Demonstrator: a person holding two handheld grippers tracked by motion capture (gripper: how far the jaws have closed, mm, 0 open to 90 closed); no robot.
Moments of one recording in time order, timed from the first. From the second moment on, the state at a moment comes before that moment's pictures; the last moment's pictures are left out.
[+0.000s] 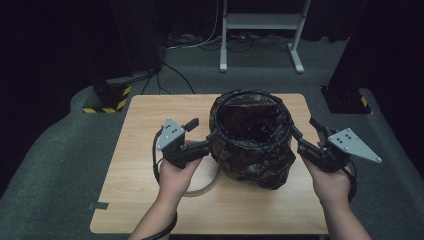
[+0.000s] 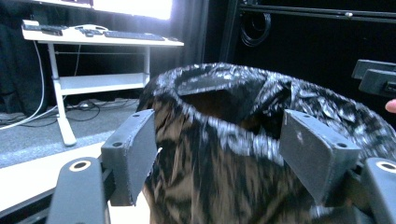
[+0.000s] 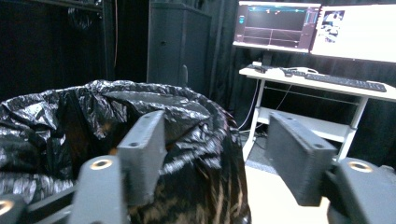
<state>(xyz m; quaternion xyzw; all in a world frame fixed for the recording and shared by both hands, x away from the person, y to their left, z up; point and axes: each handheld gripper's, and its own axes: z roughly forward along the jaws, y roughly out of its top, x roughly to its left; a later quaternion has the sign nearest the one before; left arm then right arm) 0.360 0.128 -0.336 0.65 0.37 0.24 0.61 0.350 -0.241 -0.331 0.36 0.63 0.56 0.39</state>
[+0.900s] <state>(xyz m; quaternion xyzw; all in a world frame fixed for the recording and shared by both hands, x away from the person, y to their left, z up) 0.386 0.099 -0.337 0.65 0.42 0.26 0.57 0.389 -0.213 -0.327 0.44 0.67 0.50 0.34</state>
